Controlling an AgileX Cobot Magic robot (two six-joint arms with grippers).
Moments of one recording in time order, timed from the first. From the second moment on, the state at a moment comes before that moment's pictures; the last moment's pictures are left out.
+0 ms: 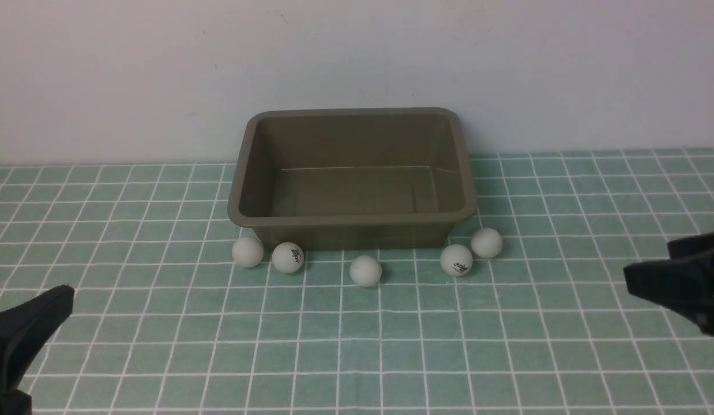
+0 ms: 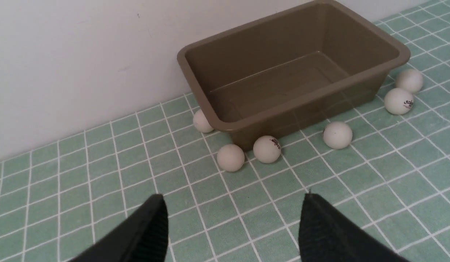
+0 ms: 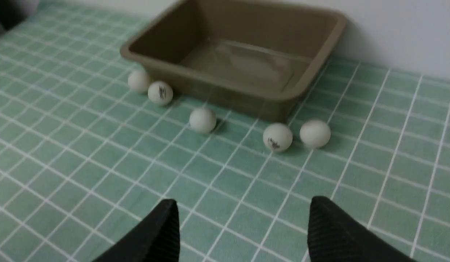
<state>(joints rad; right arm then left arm) -0.02 0.89 -0.74 0.74 0.93 -0.83 -0.06 0.46 -0.60 -0.37 0.64 0.50</state>
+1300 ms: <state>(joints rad) 0.09 1.89 -1.37 0.66 0.85 -0.93 -0.06 0.46 -0.60 -0.37 0.66 0.53</state>
